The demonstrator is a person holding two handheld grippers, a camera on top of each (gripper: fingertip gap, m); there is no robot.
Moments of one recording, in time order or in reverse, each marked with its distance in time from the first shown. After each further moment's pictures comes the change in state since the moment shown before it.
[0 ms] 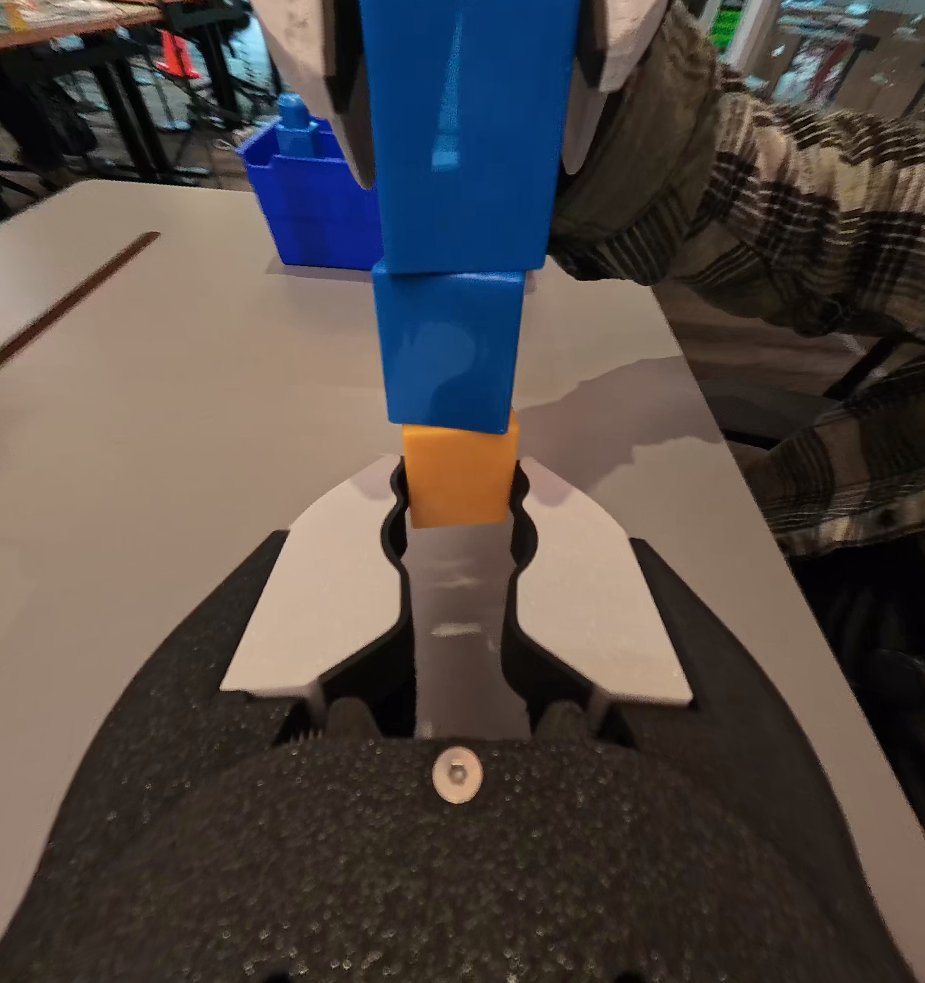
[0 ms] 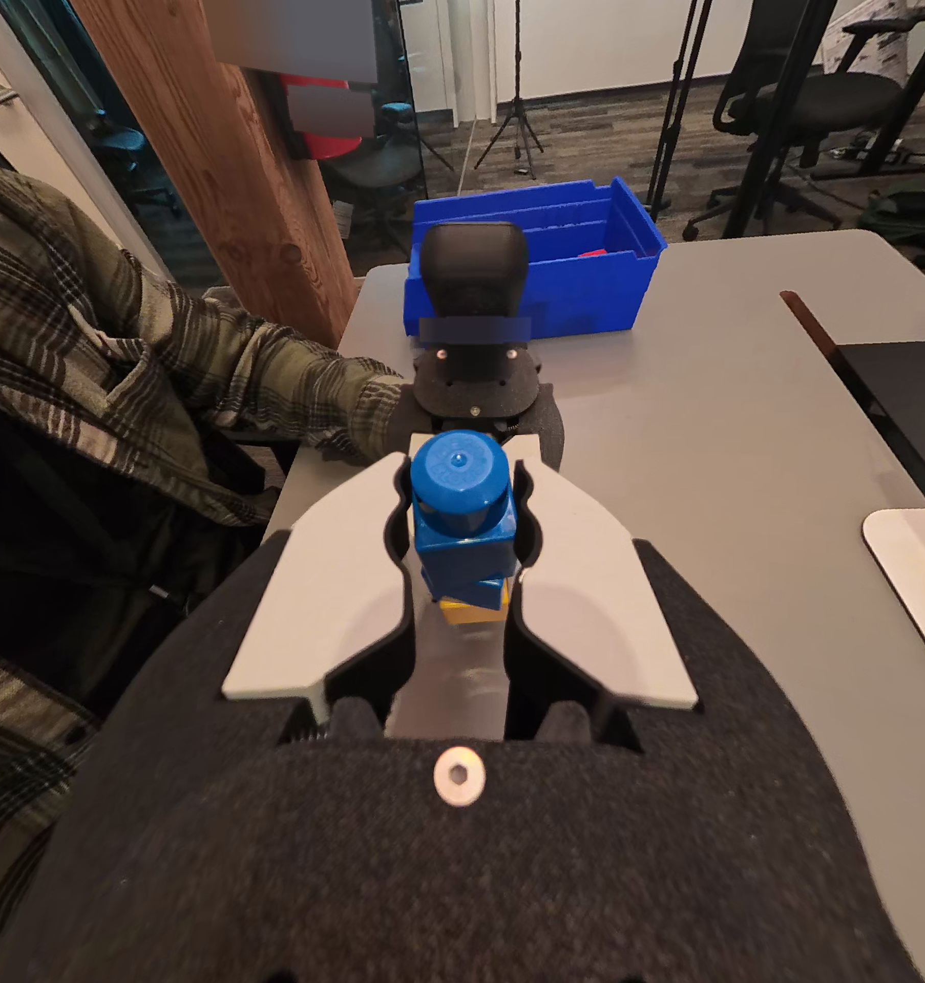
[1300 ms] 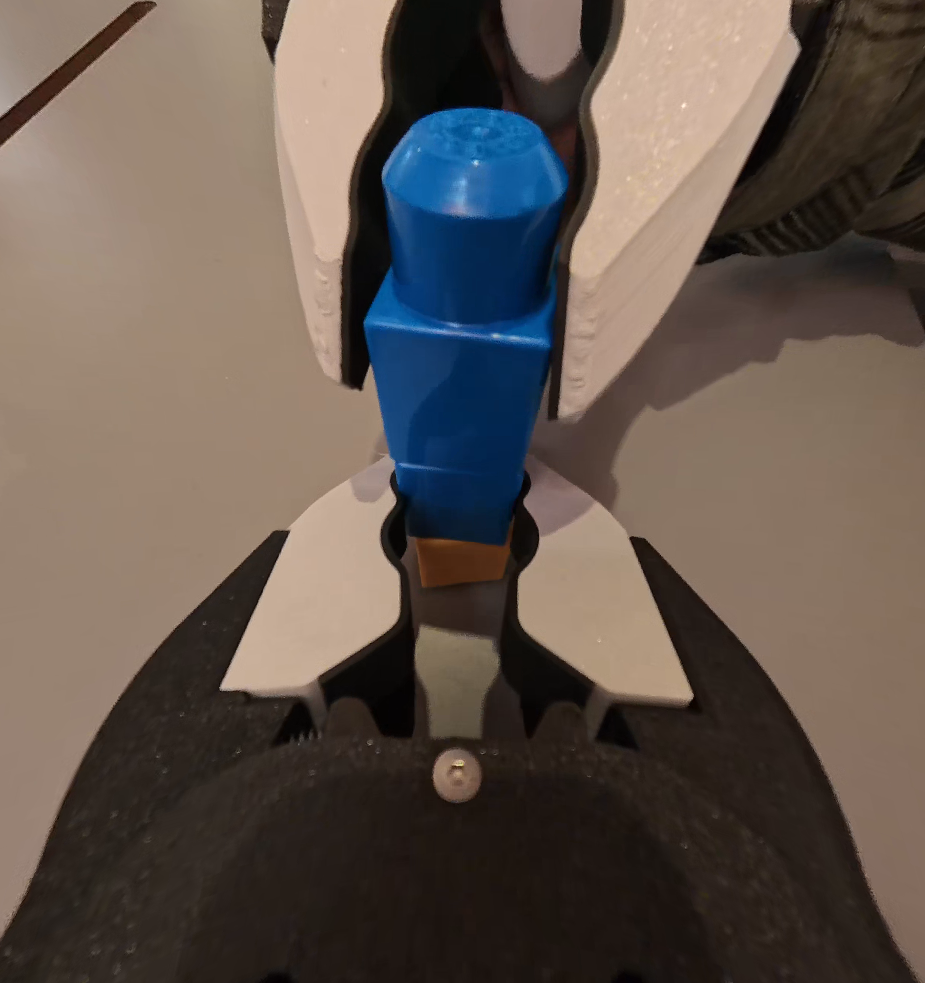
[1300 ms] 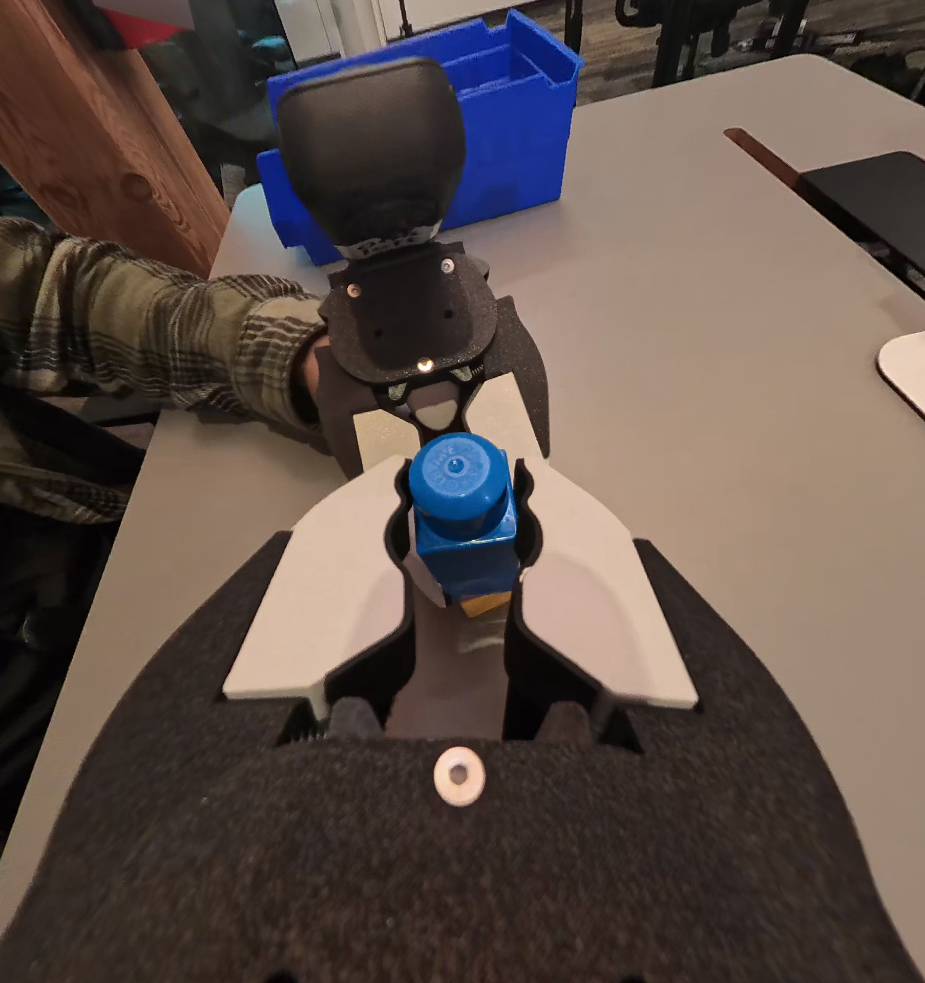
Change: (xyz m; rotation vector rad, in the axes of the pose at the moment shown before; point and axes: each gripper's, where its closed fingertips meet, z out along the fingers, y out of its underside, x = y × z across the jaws) left arm -0.042 0.070 0.025 -0.229 -0.112 -0.023; right arm 0.045 0.093 0.043 -0.064 0.159 0.116
